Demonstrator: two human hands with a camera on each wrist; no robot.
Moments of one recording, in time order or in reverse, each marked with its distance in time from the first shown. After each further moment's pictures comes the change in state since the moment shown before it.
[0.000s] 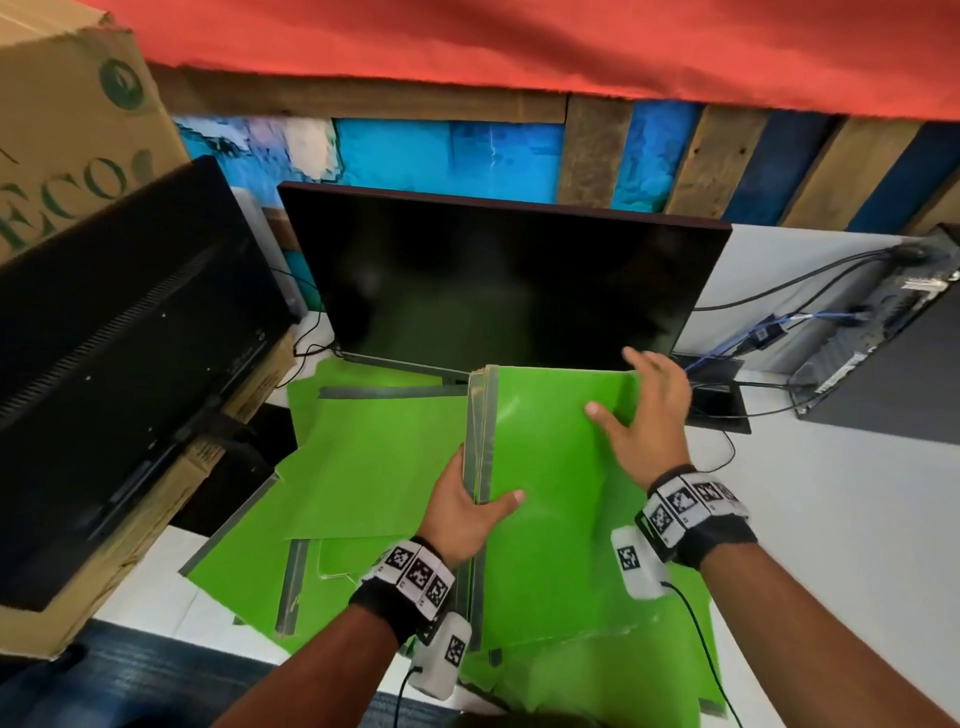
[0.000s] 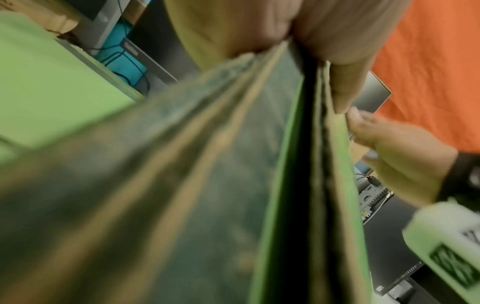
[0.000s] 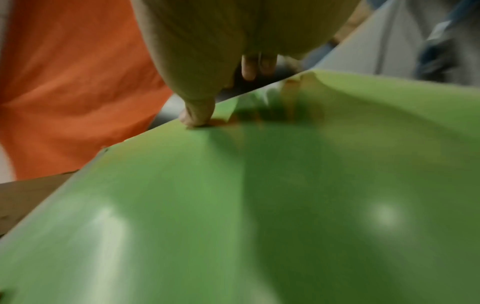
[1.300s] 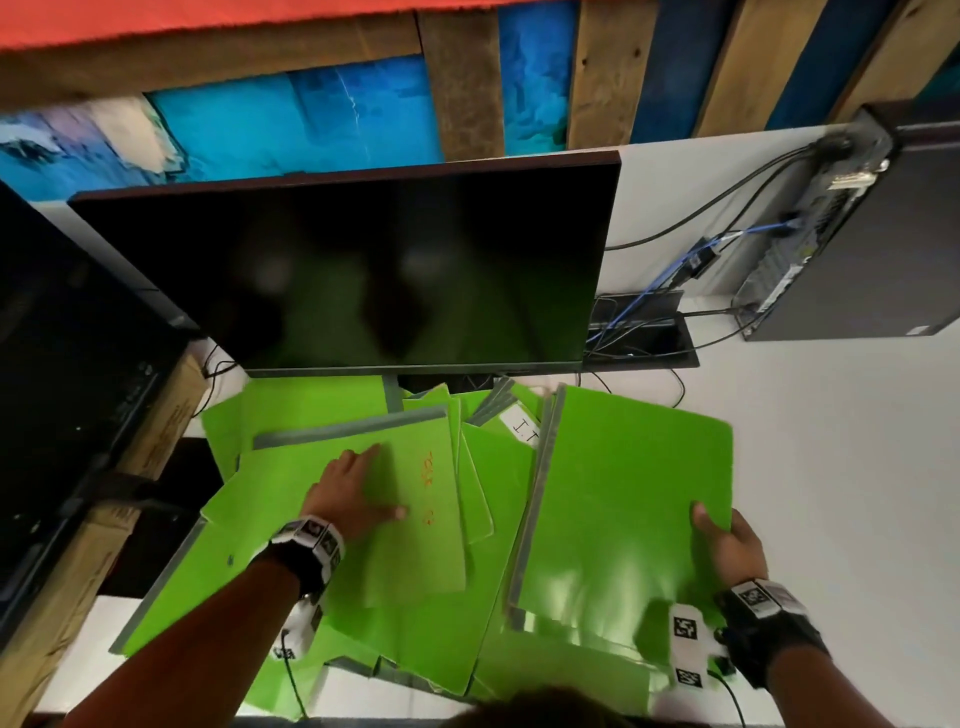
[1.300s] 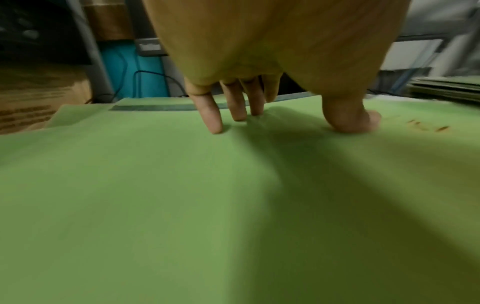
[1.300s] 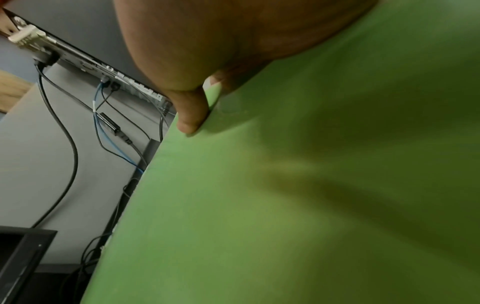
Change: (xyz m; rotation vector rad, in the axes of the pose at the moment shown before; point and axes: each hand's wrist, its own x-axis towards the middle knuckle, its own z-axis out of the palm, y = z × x) left_hand 0.107 -0.102 -0.065 1.113 -0.199 -0.167; right_hand -0.145 0.198 -0.023 0.507 0.185 1.046
